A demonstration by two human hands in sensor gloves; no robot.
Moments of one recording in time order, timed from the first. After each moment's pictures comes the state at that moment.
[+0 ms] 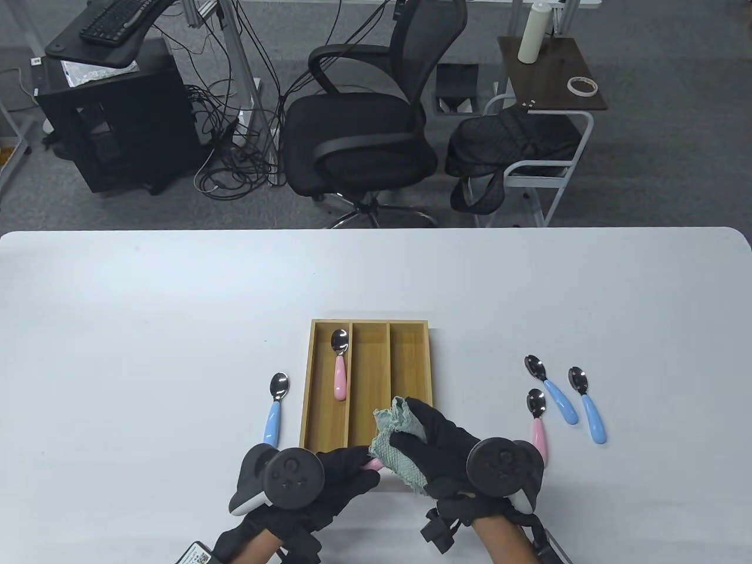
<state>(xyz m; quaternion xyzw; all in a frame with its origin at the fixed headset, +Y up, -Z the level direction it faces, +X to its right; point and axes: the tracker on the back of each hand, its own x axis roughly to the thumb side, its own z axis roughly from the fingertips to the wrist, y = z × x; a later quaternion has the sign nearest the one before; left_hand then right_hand) -0.133 -0.706 -0.223 -0.06 -0.30 0.30 0.90 0.109 -0.699 -0.242 0.21 -0.10 0.86 0.45</state>
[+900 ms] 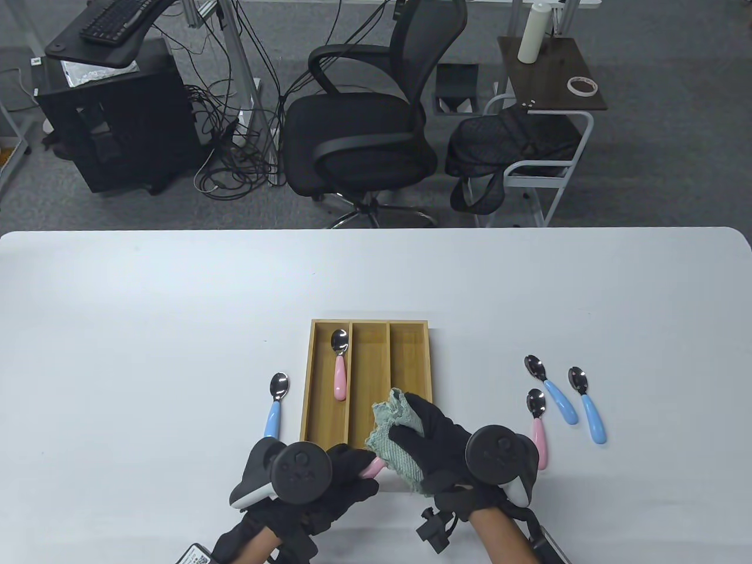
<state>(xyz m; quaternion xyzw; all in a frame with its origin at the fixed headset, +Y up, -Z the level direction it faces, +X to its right) -0.130 -0.696 -0.223 -0.12 -0.30 0.26 0.91 0.110 -0.711 -0.257 0.17 -0.06 0.86 0.48</state>
